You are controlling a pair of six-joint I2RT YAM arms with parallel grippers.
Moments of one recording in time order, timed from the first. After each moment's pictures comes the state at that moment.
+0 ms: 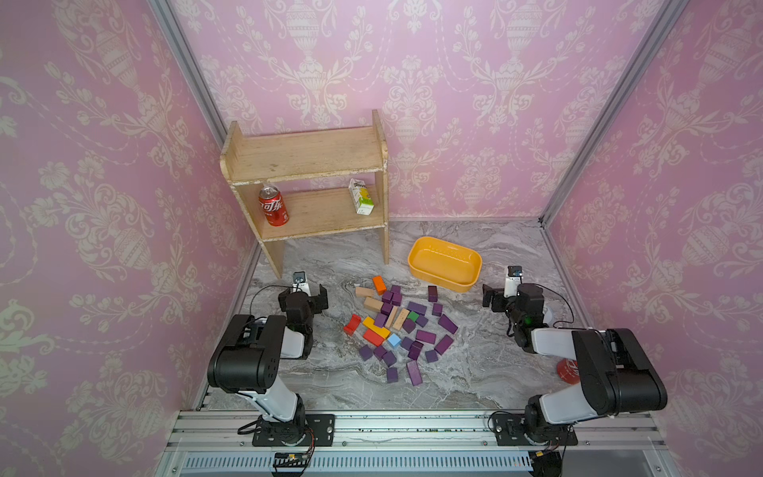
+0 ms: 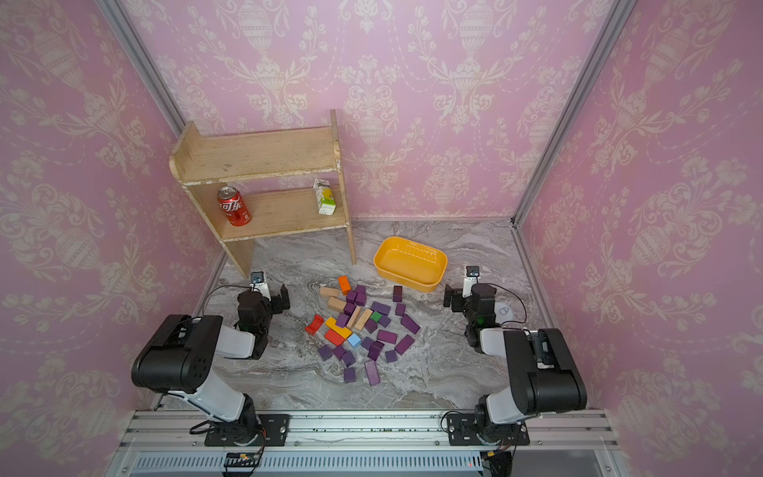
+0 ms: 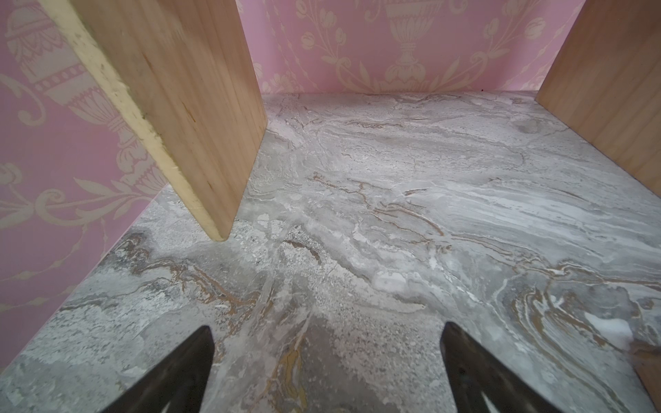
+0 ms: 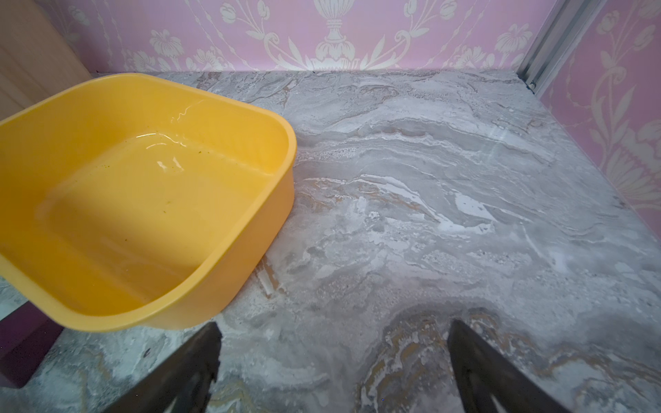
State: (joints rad) left arm -0.01 1.63 0.32 0.96 -0.22 -0.02; right arm 0.01 1.49 0.39 0.67 0.01 0.02
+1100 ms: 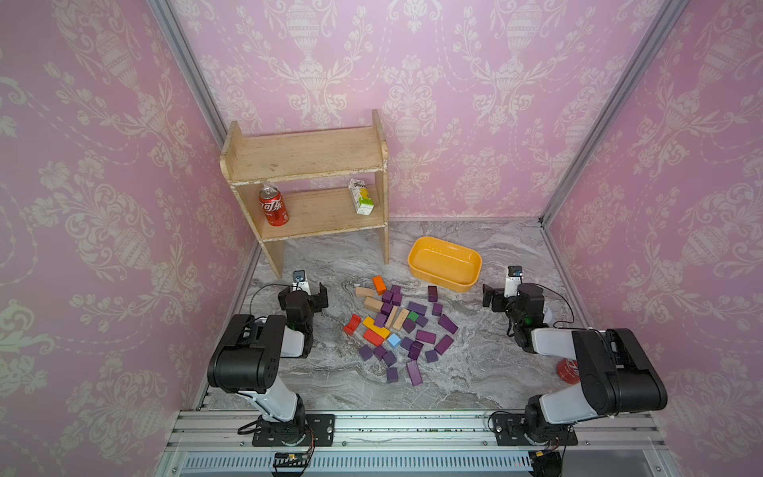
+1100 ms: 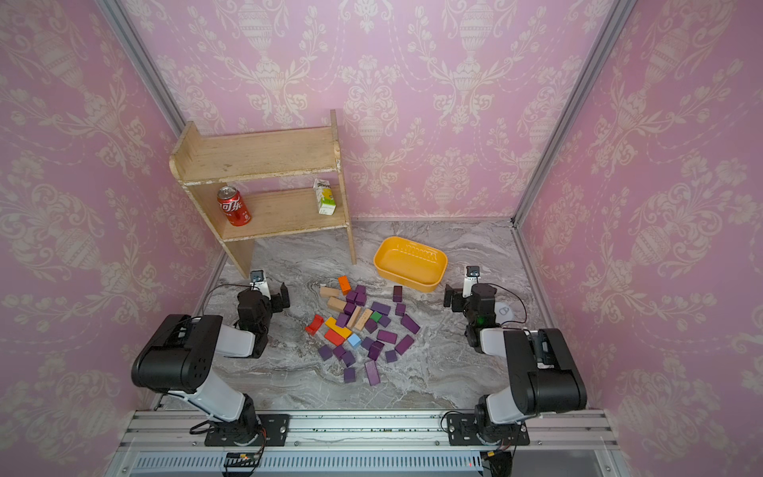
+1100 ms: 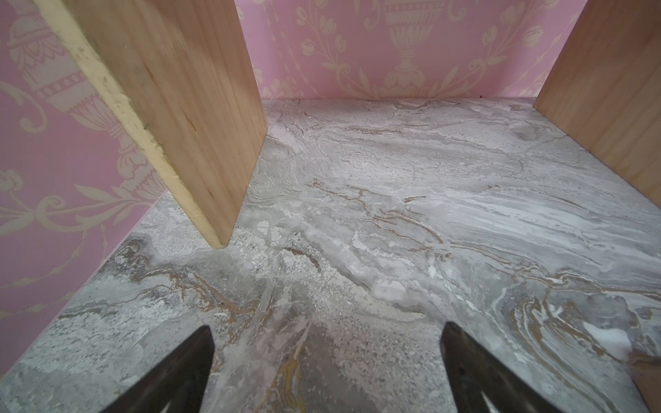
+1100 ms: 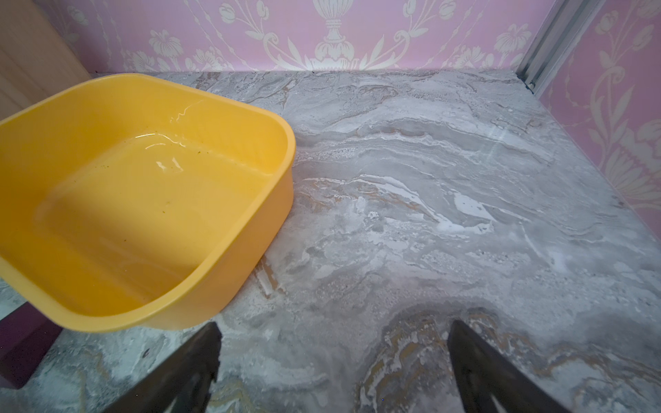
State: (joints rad) left arm -0.01 1.63 0.34 0.96 -0.22 -0.02; right arm 0.01 1.49 0.39 0.67 0.01 0.02
